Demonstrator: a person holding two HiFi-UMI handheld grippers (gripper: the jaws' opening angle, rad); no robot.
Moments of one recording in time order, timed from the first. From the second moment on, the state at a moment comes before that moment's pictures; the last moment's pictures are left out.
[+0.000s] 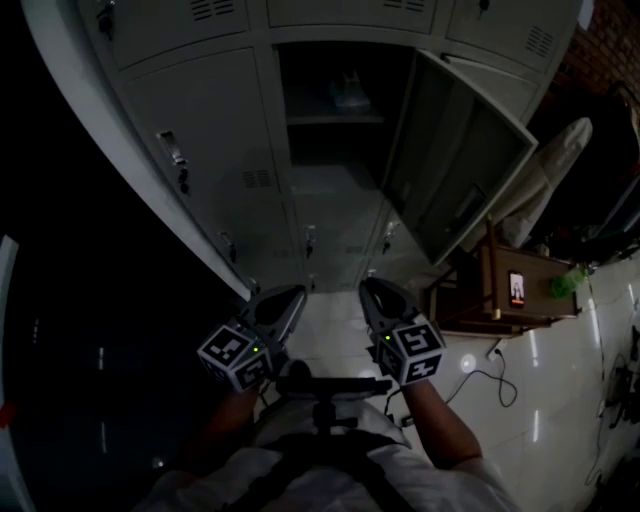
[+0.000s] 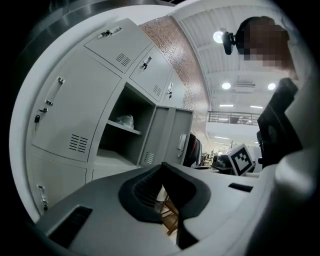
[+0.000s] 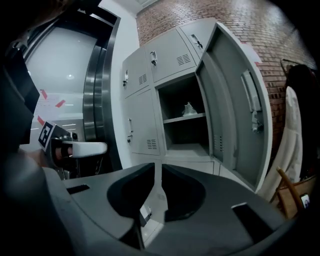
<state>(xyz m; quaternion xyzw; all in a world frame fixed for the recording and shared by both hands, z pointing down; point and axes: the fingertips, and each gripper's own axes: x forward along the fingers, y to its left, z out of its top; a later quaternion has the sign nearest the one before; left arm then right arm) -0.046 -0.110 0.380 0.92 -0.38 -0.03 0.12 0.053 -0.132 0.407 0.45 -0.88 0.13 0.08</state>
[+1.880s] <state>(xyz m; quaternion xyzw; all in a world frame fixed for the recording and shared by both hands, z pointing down) -0.039 -0.240 0.327 0.95 -0.28 -0.04 0.12 0.030 -0.332 0.319 0.49 -0.87 0.04 0.09</state>
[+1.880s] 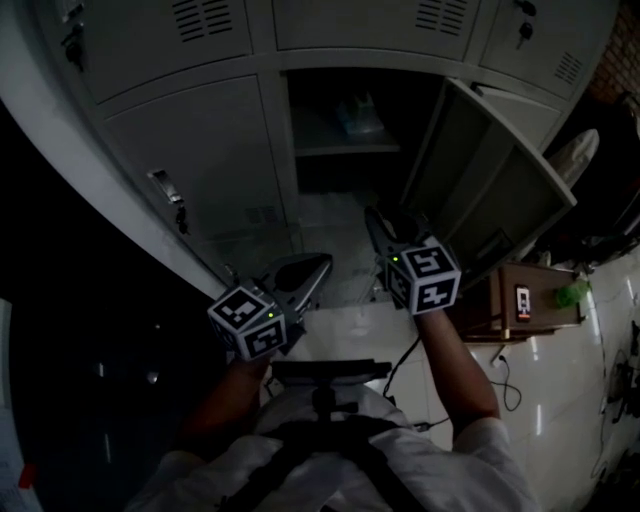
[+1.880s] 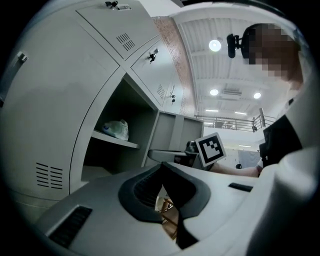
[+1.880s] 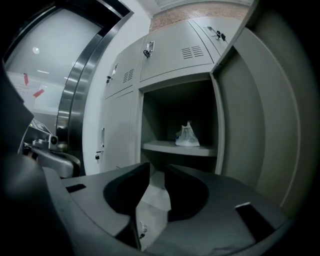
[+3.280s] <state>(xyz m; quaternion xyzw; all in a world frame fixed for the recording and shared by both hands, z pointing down) -0.053 -0.309 0.287 0.95 -0.30 -0.07 0.12 0.008 -0.569 0.248 0.56 -0.81 0.00 0.17</state>
